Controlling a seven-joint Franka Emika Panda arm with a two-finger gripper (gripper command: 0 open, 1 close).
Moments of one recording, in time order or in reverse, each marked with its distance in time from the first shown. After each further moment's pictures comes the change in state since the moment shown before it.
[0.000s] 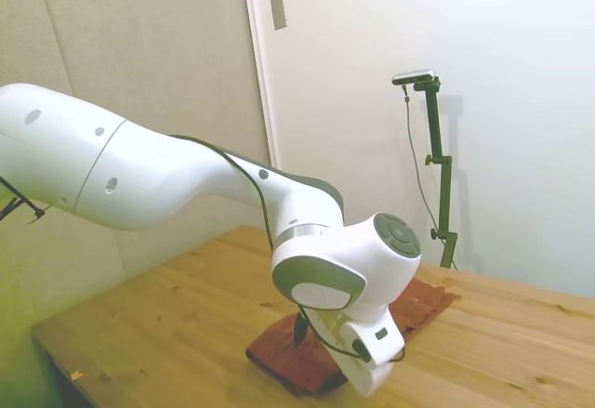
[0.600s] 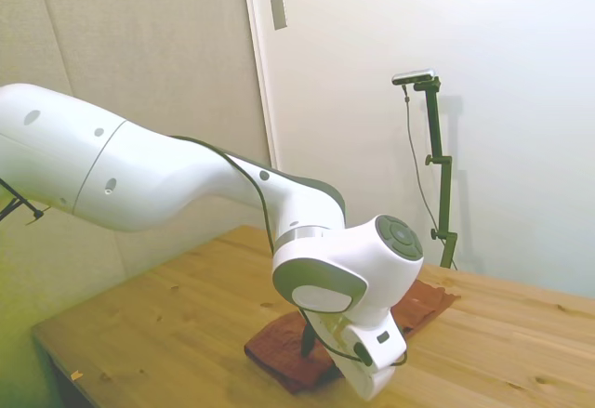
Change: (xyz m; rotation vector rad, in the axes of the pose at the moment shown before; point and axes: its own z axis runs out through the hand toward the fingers) arm 0.000 0.003 0.001 -0.002 0.000 0.004
